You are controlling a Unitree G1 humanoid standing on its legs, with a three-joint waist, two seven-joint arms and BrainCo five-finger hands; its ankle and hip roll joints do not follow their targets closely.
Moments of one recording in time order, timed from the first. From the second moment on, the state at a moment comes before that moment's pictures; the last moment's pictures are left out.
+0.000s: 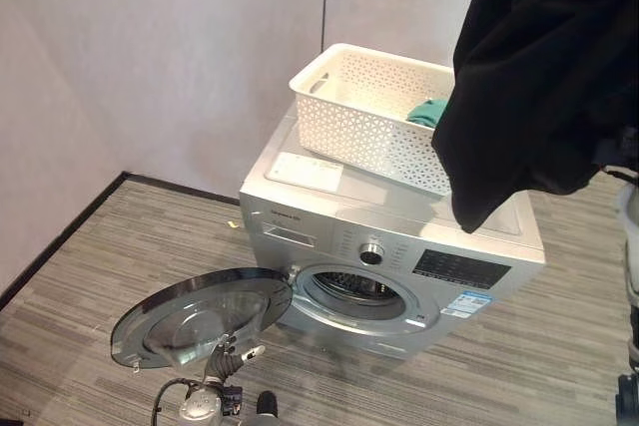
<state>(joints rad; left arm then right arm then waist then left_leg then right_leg) 0.12 0.23 -0.16 0.69 -0.23 -0.07 0.11 -0.41 -0.84 -0.27 -0.35 -0.17 -0.12 -0.40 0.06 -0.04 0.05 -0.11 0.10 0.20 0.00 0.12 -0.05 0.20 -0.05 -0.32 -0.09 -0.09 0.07</state>
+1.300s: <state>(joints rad) 0.16 0.37 -0.20 0.22 -0.18 -0.09 -0.01 0.30 -0.72 0.00 -0.42 0.38 -0.04 0.24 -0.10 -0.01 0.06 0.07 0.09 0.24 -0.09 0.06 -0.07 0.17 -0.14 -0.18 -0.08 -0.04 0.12</state>
